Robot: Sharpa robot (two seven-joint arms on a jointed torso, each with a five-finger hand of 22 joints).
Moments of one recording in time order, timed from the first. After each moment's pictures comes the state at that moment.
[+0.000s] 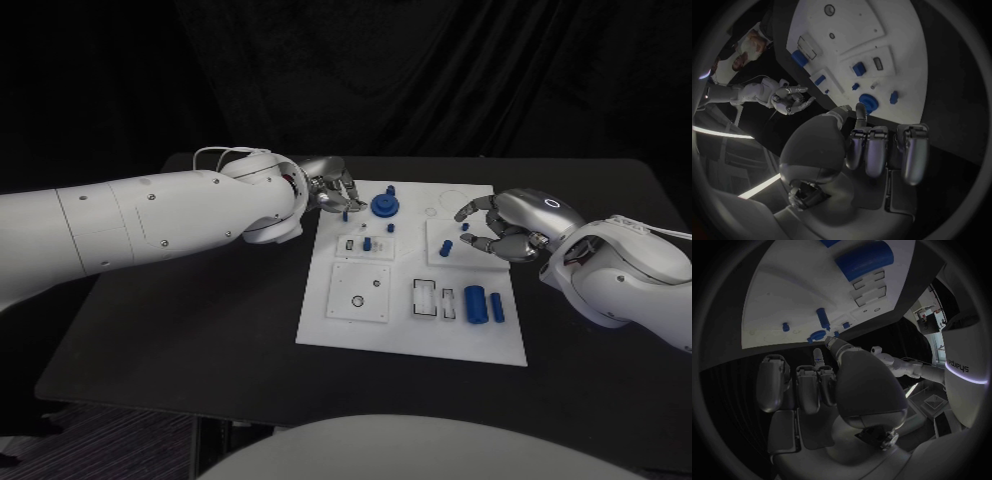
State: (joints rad) left arm 1.39 -0.67 -0.21 1.42 -1.11 -0.18 -0.27; left_hand 1.21 -0.02 0.25 0.18 0.36 0.92 0.05 0.28 1.10 1.47 -0.02 1.57 1.31 1.47 -0.07 1.57 1.31 0.01 1.47 0.04 1.52 1.31; right arm 1.29 -0.99 -0.25 1.65 -1.52 -0.48 -0.07; right_hand 1.36 -0.07 0.32 0.15 0.28 0.69 0.12 0.34 0.21 1.46 0.02 1.49 1.31 1.47 -0.04 1.51 1.31 0.05 1.45 0.06 1.33 1.31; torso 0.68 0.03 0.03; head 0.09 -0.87
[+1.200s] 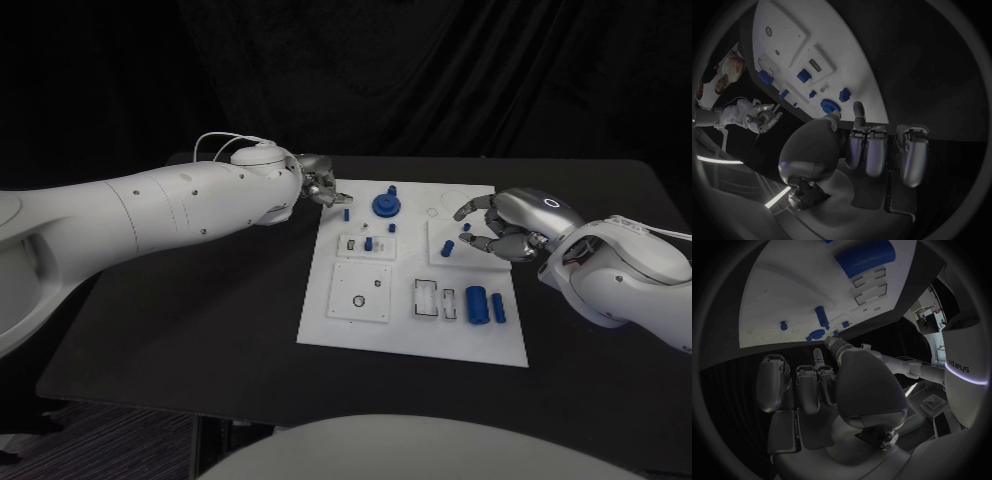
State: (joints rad) left arm 1.35 -0.53 -0.21 1.08 -1.28 -0.03 -0.26; left_hand 1.03 0.02 0.15 0.29 0.10 0.99 0.03 0.32 1.12 1.47 -0.03 1.57 1.31 1.47 -0.08 1.57 1.31 0.01 1.47 0.04 1.57 1.31; right arm 1.29 -0.98 -0.25 1.65 -1.52 -0.49 -0.07; right_hand 1.36 -0.07 0.32 0.15 0.28 0.69 0.12 0.34 0.21 1.46 0.02 1.49 1.31 1.47 -0.04 1.51 1.31 0.05 1.45 0.06 1.33 1.31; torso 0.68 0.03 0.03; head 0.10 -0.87
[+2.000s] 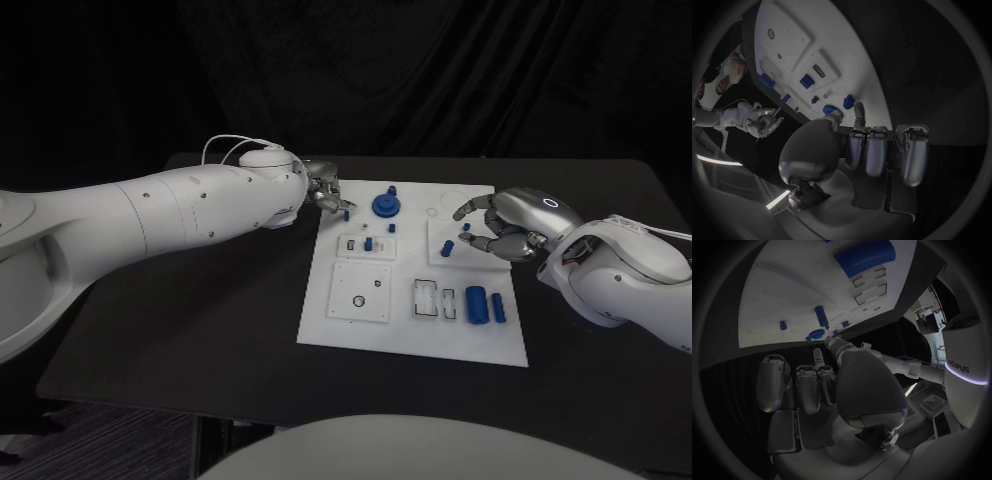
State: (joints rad) left arm 1.34 -0.51 -0.21 1.07 -1.29 0.00 -0.26; left_hand 1.04 0.02 0.14 0.29 0.14 0.98 0.04 0.28 1.10 1.47 -0.03 1.57 1.31 1.47 -0.07 1.57 1.31 0.01 1.47 0.04 1.55 1.31; right arm 1.29 -0.98 -0.25 1.65 -1.52 -0.49 -0.07; right_hand 1.36 -0.07 0.32 0.14 0.28 0.69 0.12 0.34 0.21 1.46 0.02 1.49 1.31 1.47 -0.04 1.51 1.31 0.05 1.45 0.06 1.33 1.31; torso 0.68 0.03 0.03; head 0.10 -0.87
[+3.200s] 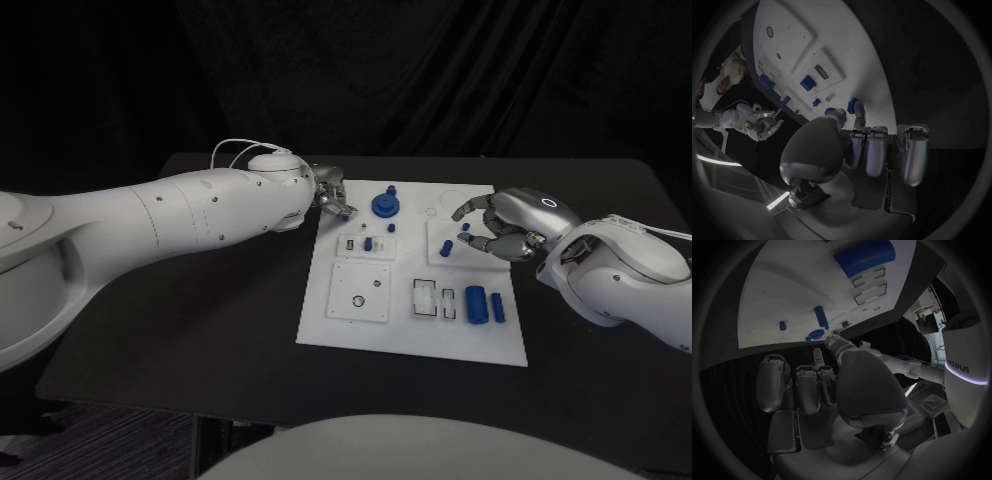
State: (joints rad) left arm 1.33 -0.47 -0.21 1.05 -1.29 0.01 -0.26; left_hand 1.15 0.02 0.15 0.27 0.28 0.98 0.04 0.25 1.12 1.47 -0.03 1.57 1.31 1.47 -0.07 1.57 1.31 0.01 1.47 0.04 1.54 1.31; right arm 1.29 -0.97 -0.25 1.65 -1.52 -0.49 -0.07; right_hand 1.36 -0.07 0.32 0.14 0.28 0.69 0.13 0.34 0.21 1.46 0.02 1.49 1.31 1.47 -0.04 1.51 1.31 0.05 1.45 0.06 1.33 1.31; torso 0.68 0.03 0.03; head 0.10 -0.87
